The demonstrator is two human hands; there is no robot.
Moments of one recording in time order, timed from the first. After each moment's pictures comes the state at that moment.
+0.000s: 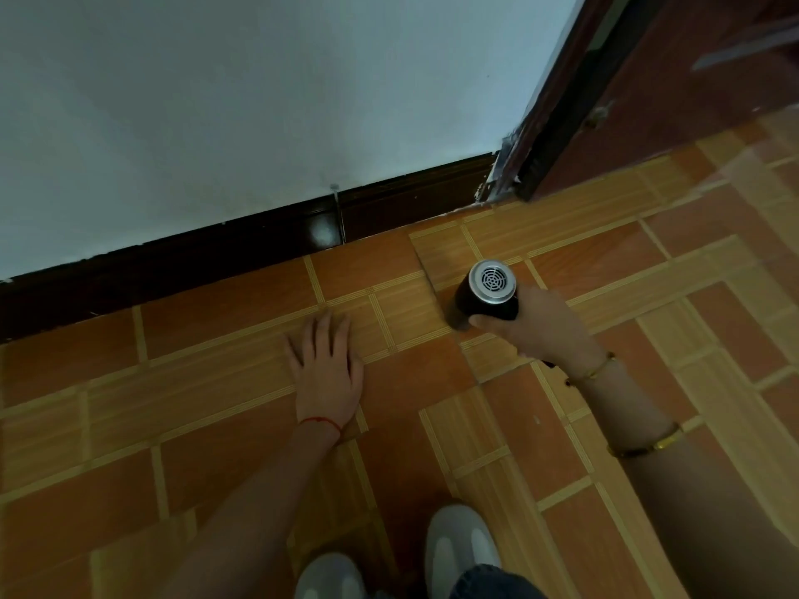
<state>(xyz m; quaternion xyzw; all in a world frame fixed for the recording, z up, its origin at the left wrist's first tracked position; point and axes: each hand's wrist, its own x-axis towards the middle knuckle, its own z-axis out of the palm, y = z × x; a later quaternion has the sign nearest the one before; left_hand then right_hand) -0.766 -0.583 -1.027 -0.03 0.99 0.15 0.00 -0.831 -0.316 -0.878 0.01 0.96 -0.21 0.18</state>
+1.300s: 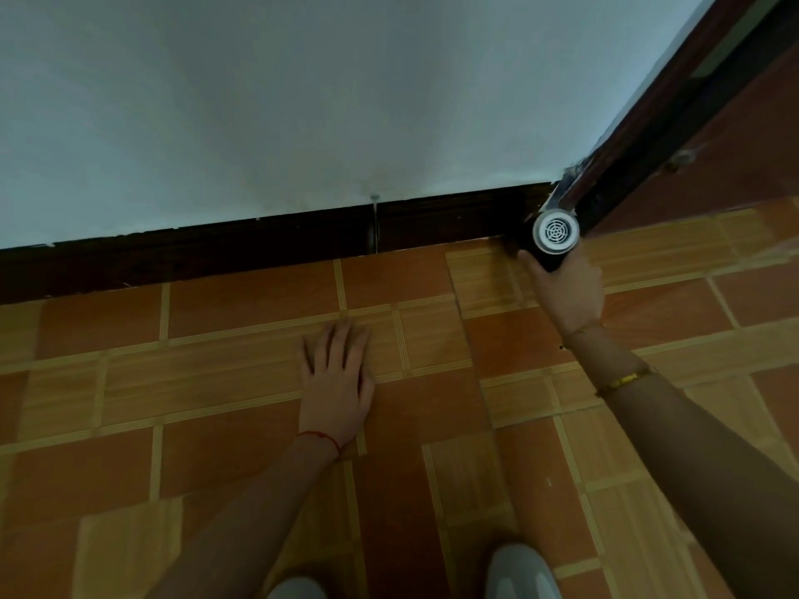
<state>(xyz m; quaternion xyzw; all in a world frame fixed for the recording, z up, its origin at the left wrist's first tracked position) -0.768 -0.581 -1.029 -0.03 0.99 0.14 0.00 -0.943 -0.312 -0.930 0.13 0.95 -0.29 -0.03</state>
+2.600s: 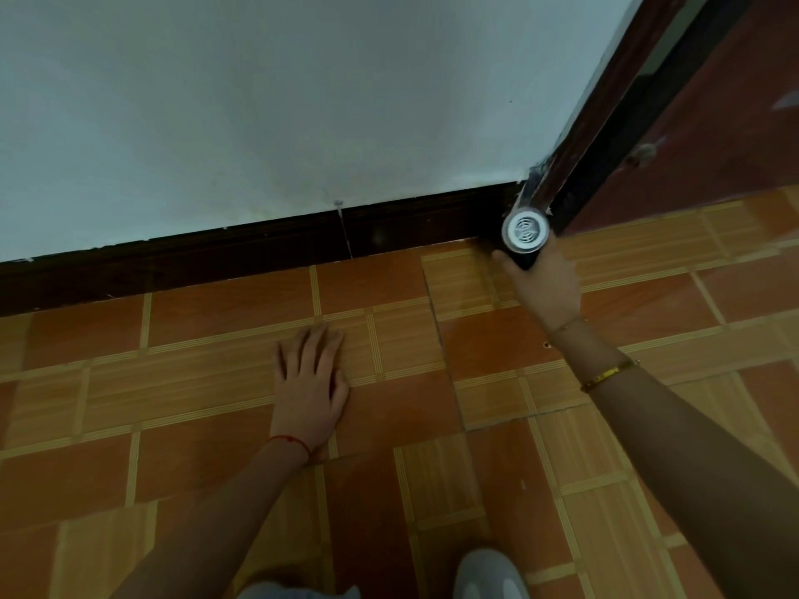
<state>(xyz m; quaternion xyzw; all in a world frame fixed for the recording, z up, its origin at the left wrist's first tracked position) -0.769 -0.580 -1.031 -0.03 0.99 0.13 -0.01 -0.949 -0.293 -0.926 0.08 0.94 -0.33 0.01</state>
